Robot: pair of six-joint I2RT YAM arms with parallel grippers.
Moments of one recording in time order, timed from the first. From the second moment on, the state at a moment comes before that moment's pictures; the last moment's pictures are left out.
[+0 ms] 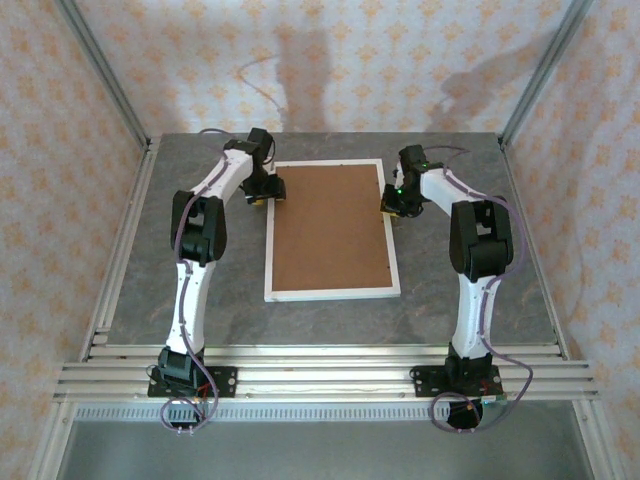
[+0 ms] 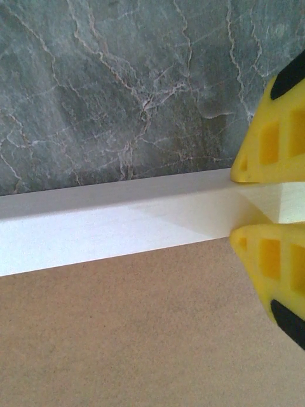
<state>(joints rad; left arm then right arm) -0.17 2.46 2.16 -1.07 0.13 -0.33 0.18 2.12 1.59 -0.71 -0.27 0.35</state>
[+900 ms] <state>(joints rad) -0.18 2.00 1.64 -0.87 0.14 -0.40 0.19 2.11 1.59 -0.71 -0.24 0.35</state>
